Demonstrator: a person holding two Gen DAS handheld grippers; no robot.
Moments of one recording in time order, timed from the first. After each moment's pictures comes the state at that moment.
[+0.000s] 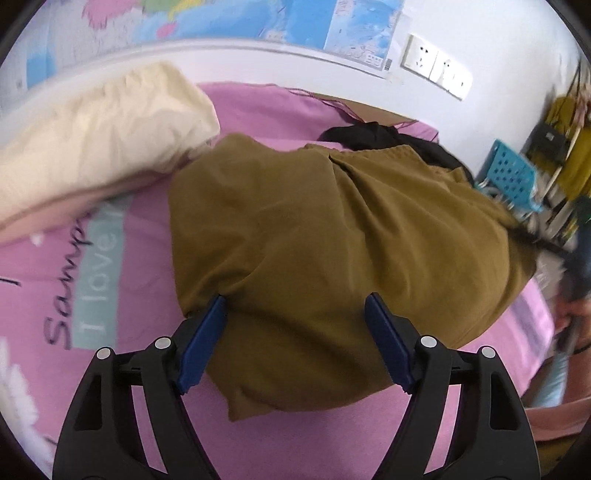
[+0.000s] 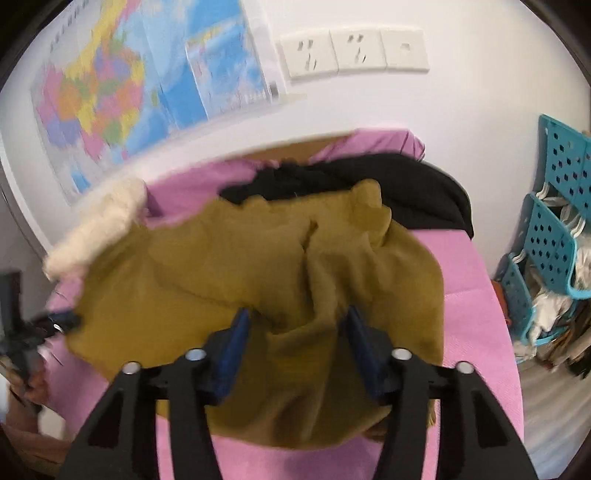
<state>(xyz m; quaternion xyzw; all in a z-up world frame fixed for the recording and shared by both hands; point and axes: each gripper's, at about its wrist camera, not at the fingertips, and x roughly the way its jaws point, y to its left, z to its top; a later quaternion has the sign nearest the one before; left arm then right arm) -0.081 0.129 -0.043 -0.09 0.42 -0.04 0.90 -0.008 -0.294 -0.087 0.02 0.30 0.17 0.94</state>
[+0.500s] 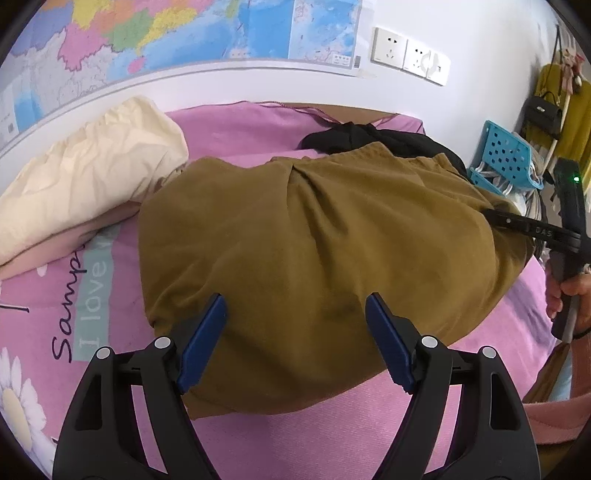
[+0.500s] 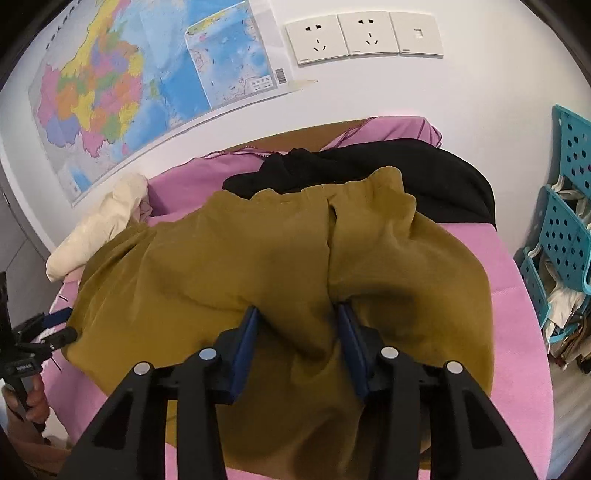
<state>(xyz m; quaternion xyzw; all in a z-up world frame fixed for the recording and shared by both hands) -0.077 0.094 -0.036 -0.05 0.40 -0.05 0.91 0.017 -0.271 -0.107 0.02 0.33 0.19 0.92</state>
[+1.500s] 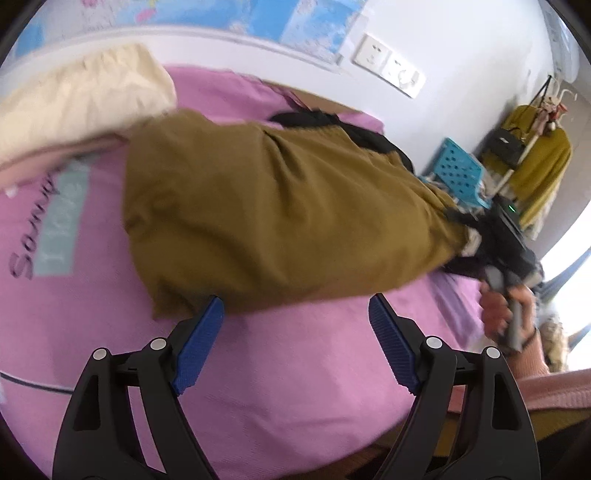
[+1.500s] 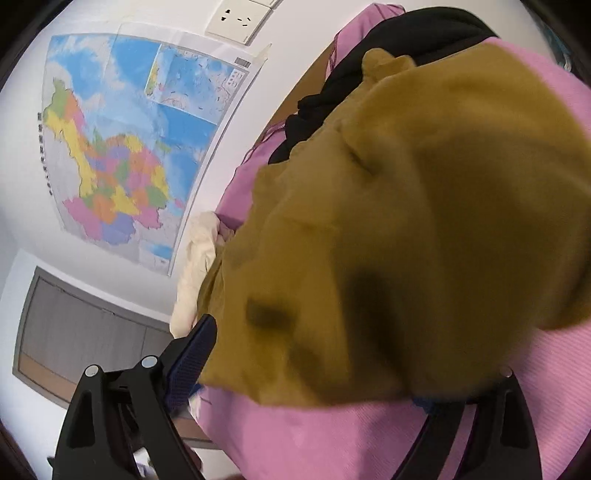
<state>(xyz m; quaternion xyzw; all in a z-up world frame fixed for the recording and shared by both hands) -0.128 0.107 -0.046 -0.17 0.43 -0.15 0.87 0.001 -0.287 -0.155 0.33 0.41 0.31 0.79</state>
